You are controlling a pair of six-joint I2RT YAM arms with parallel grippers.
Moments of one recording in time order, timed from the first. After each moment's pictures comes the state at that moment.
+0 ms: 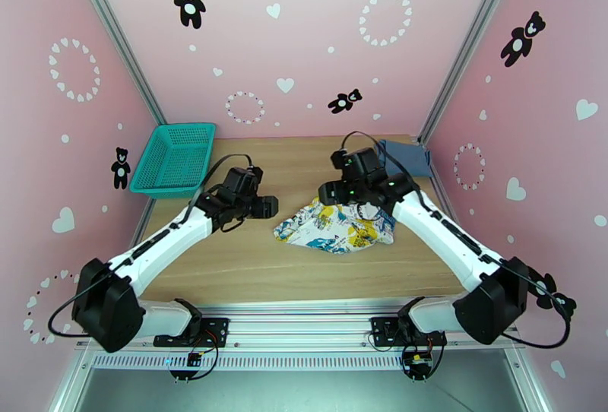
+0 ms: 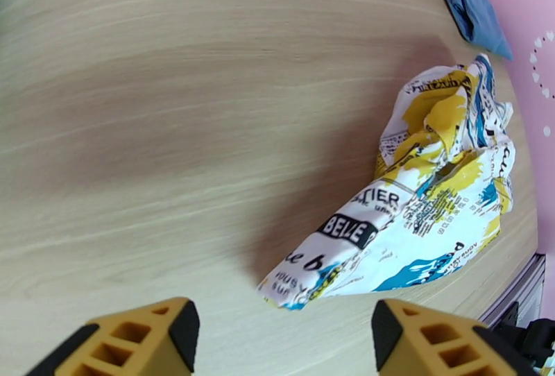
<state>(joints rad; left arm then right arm) -0.55 1.48 1.13 -0.53 0.13 -0.41 0.37 1.39 1.26 -0.76 -0.15 0.27</state>
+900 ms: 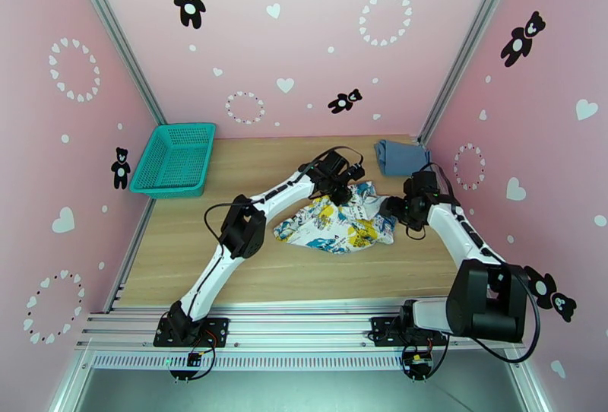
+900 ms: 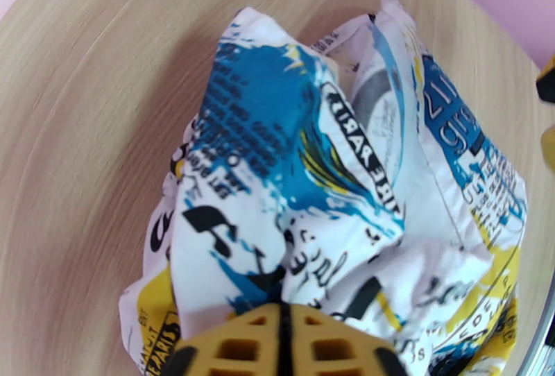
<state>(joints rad) -0.79 2.50 2.29 -0.72 0.31 0.12 -0.11 1.35 0.93 -0.71 -0.17 0.30</state>
